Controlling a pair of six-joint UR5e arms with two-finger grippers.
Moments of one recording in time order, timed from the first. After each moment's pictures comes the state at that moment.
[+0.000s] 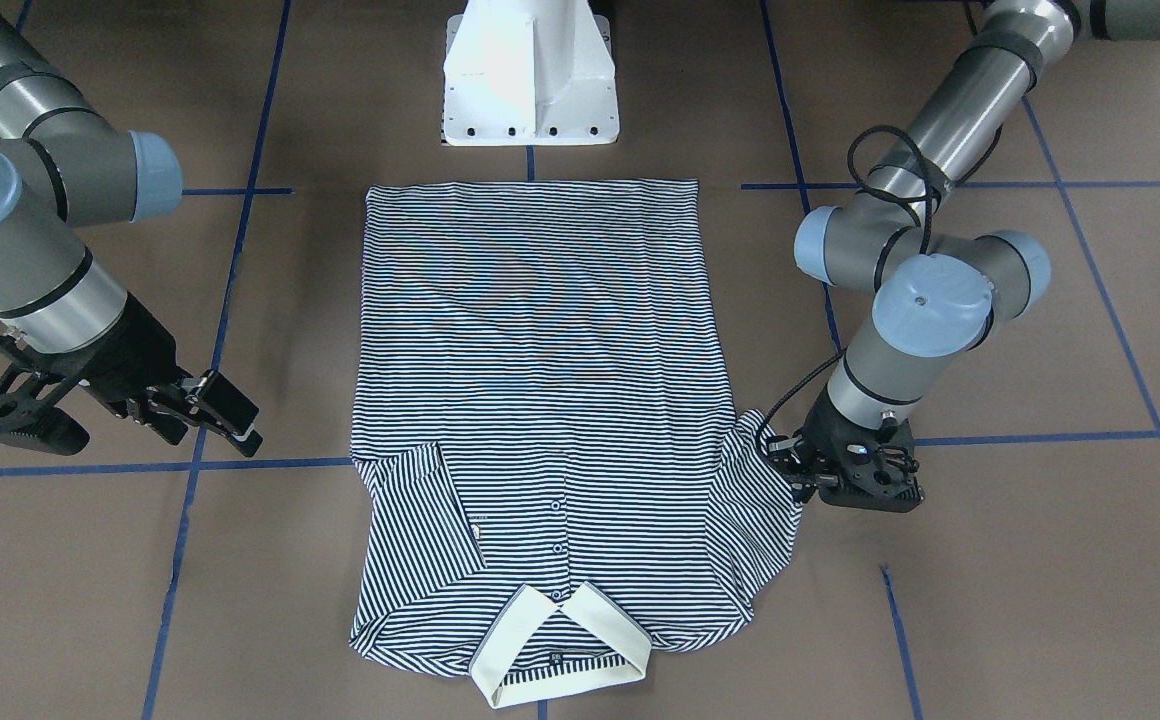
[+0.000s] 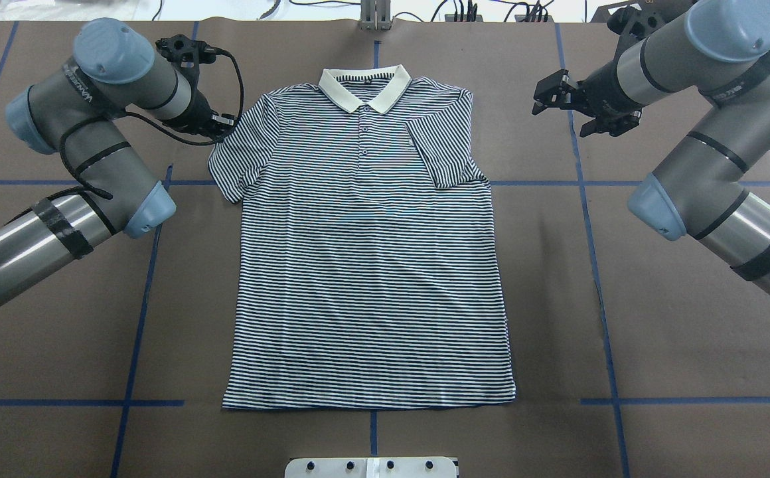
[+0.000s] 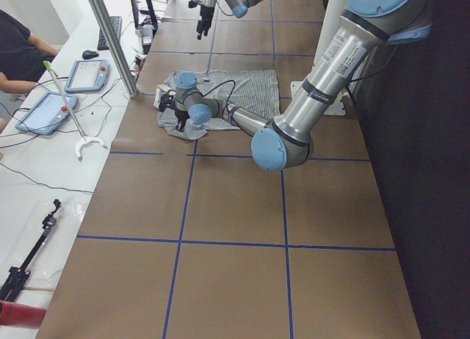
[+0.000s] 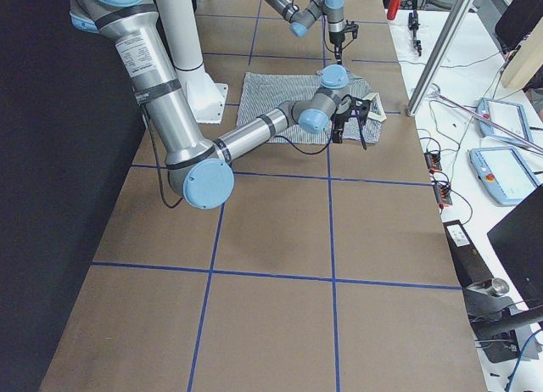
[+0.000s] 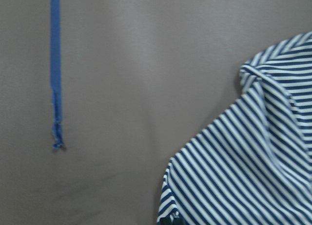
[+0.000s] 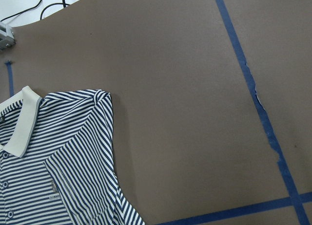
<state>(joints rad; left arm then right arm) -0.86 -2.21 -1.28 -2.05 -1.98 -0.89 0.96 -1.14 1.60 -1.10 2.10 1.32</state>
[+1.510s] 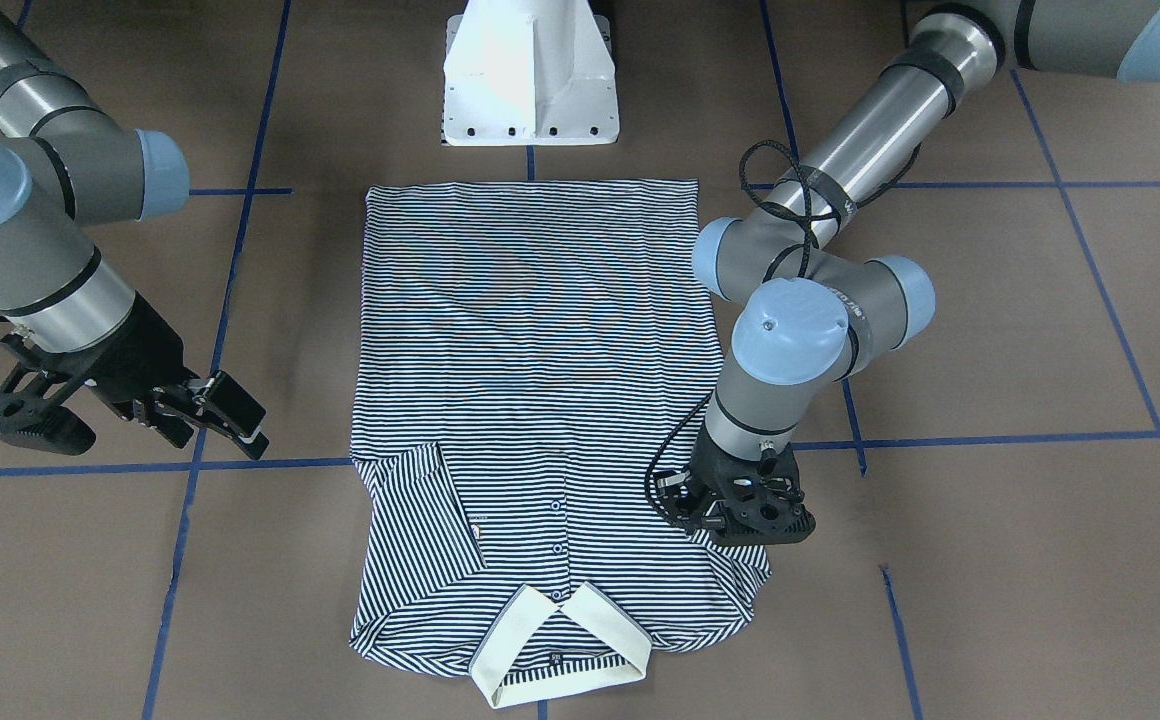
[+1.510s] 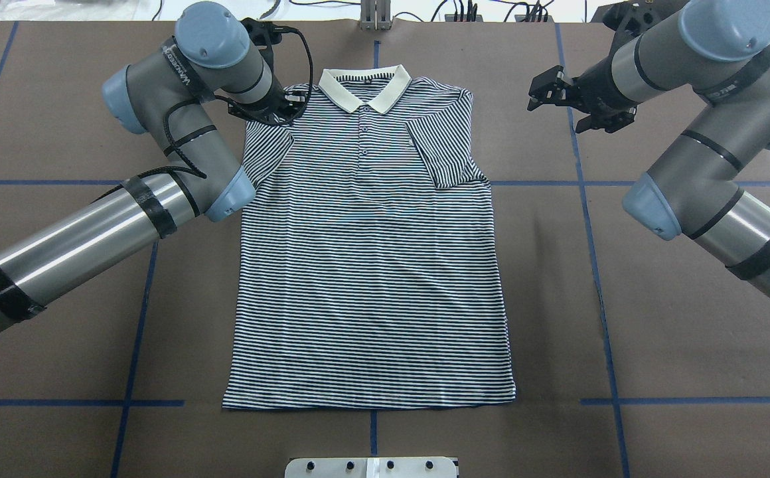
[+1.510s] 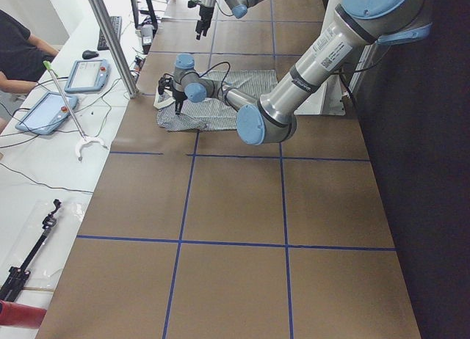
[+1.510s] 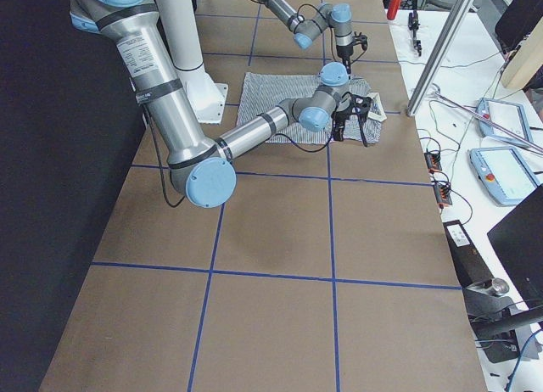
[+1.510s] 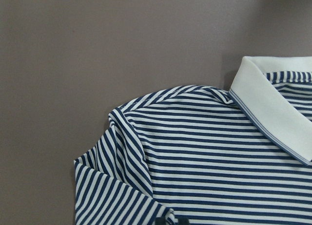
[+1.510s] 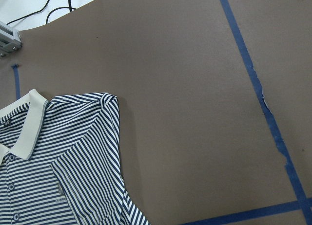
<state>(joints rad) -0.81 -2.43 -1.08 -2.06 -1.90 -1.09 0.94 -1.12 1.61 -1.10 2.06 1.33</state>
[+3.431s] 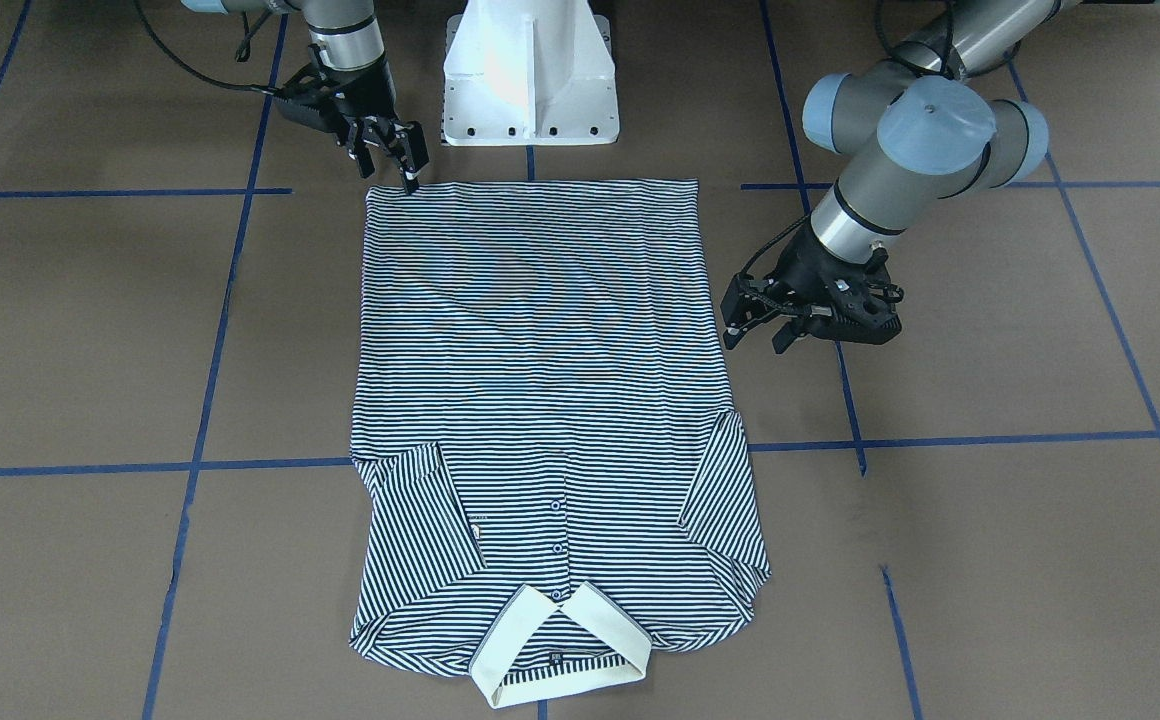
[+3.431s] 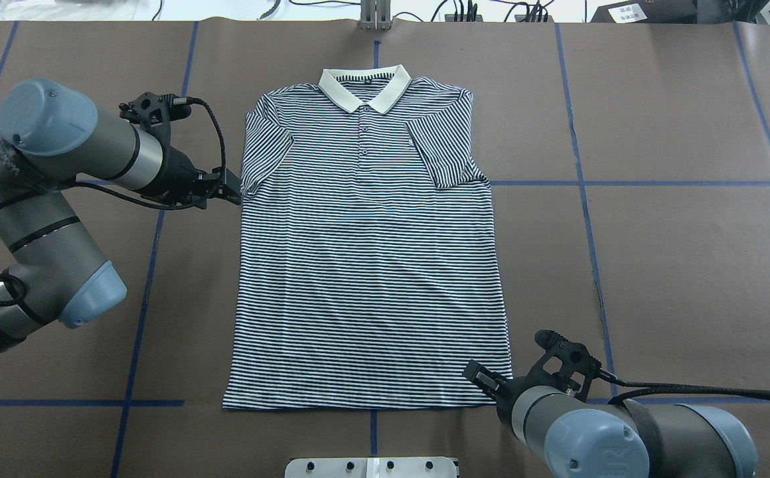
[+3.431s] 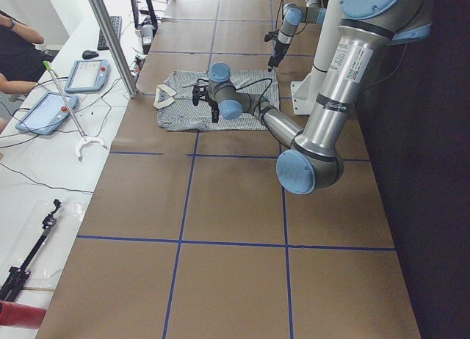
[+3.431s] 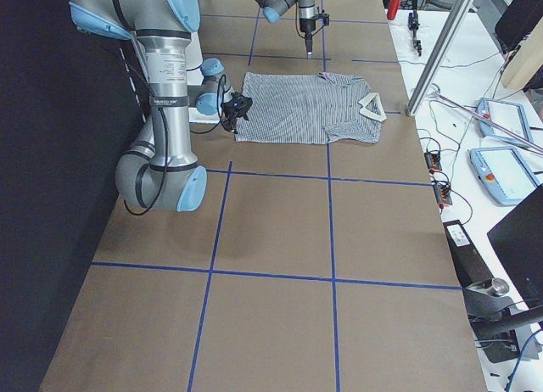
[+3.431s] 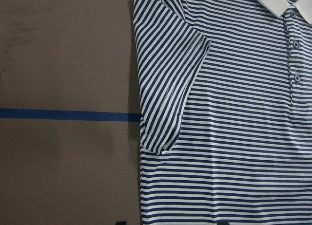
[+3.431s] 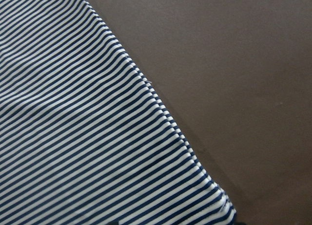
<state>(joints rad) -0.77 -1.95 -1.70 -2.05 -2.07 -1.18 0.06 -1.42 2.11 -1.43 1.36 2.12</state>
